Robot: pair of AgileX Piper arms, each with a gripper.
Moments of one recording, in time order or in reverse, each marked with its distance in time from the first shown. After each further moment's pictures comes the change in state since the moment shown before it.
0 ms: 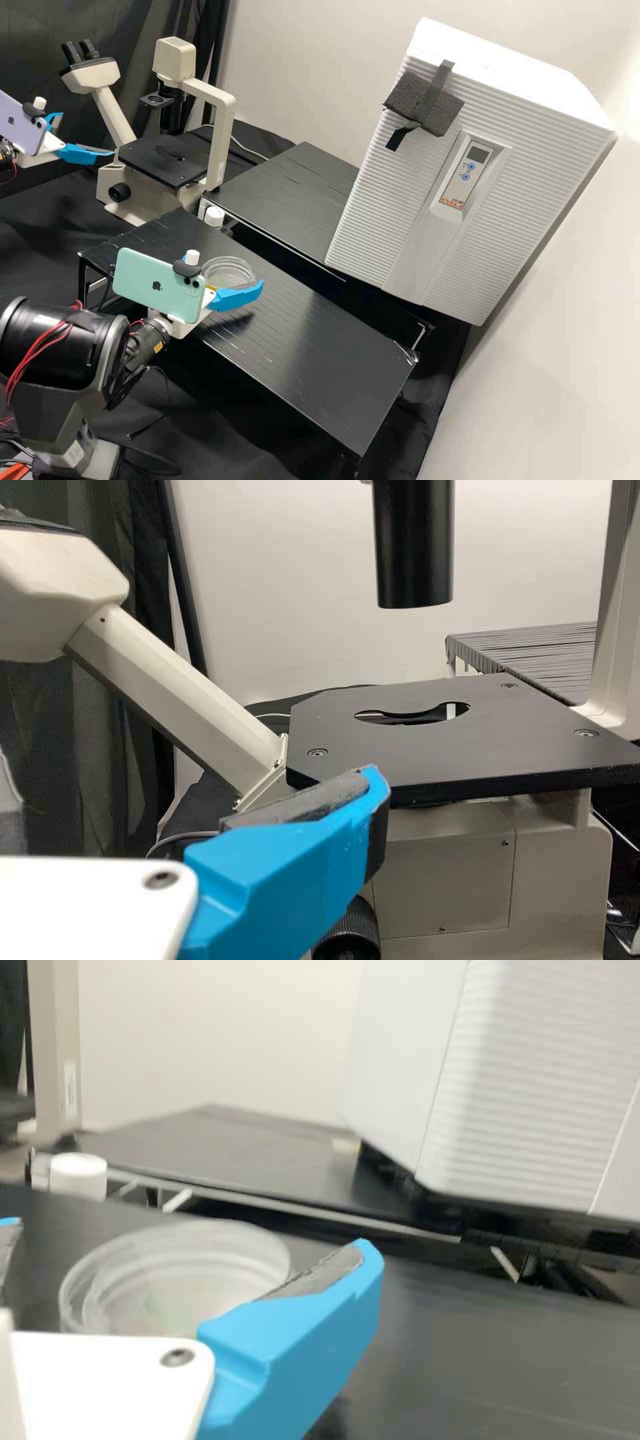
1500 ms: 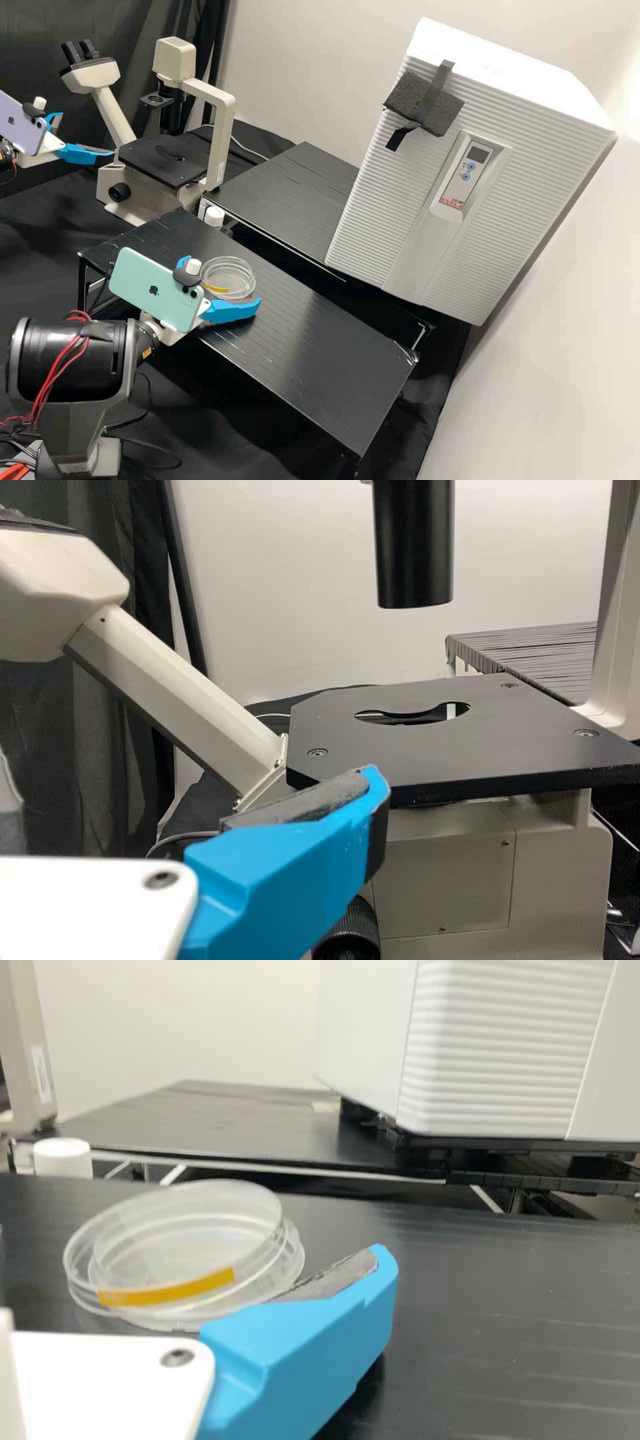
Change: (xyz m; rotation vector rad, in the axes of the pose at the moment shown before) left arm 0.000 0.000 0.000 0.000 0.000 0.000; right arm -0.010 -0.015 -0.003 0.070 -0.118 -0.028
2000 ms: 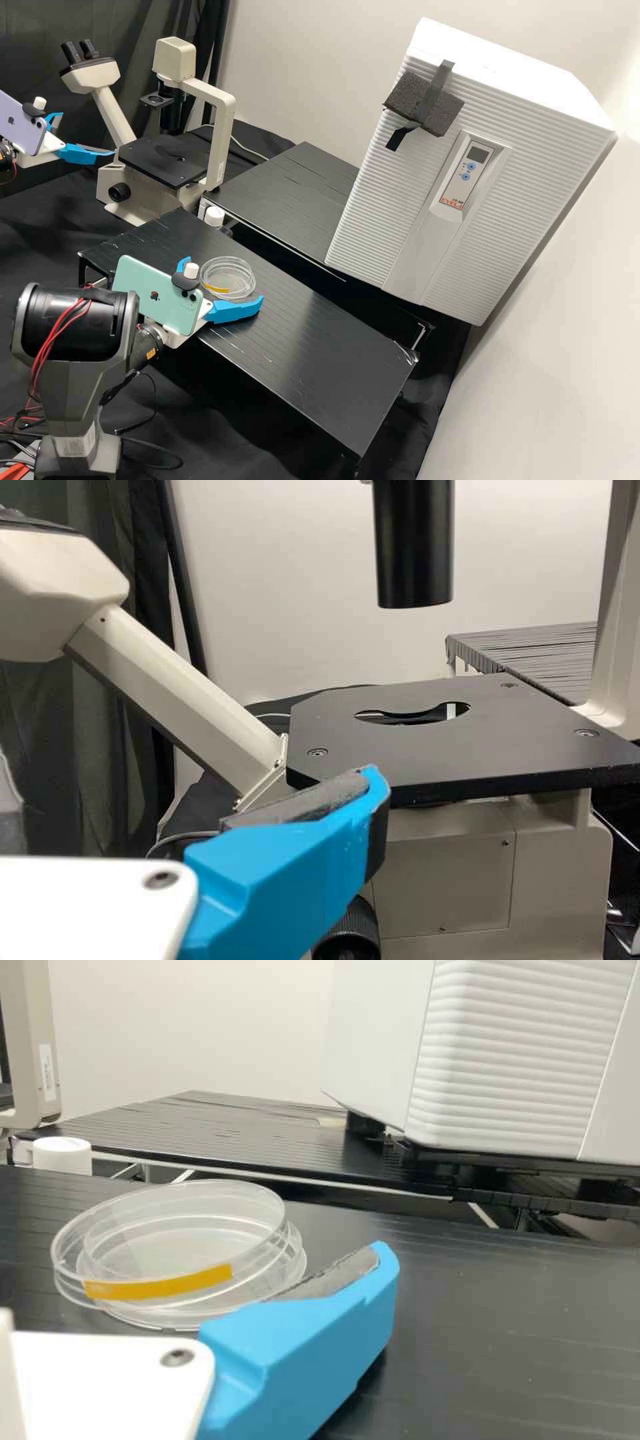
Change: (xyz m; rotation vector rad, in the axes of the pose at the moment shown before) left arm 0.000 0.000 0.000 0.000 0.000 0.000; right arm 0.009 -0.006 0.010 -0.034 -0.034 -0.008
